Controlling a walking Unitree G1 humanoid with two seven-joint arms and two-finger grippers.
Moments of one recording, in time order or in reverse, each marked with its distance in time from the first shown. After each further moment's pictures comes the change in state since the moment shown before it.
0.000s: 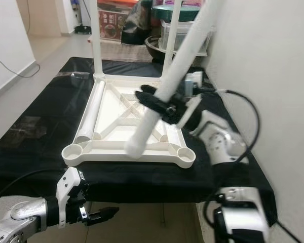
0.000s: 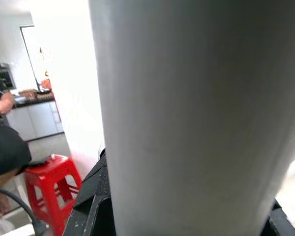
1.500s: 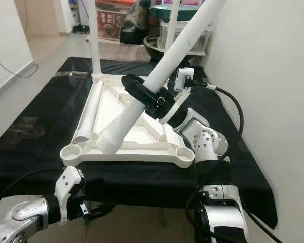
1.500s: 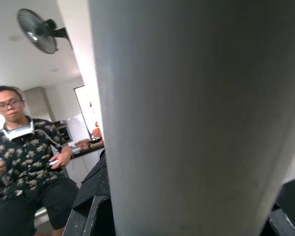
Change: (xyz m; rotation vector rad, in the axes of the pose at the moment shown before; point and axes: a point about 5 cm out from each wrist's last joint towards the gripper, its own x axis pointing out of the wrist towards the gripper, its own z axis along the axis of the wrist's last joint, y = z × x) left arm 0.002 0.005 -0.001 0.030 -0.002 0.076; right arm 0.045 0.026 -0.007 0.242 -0.199 0.145
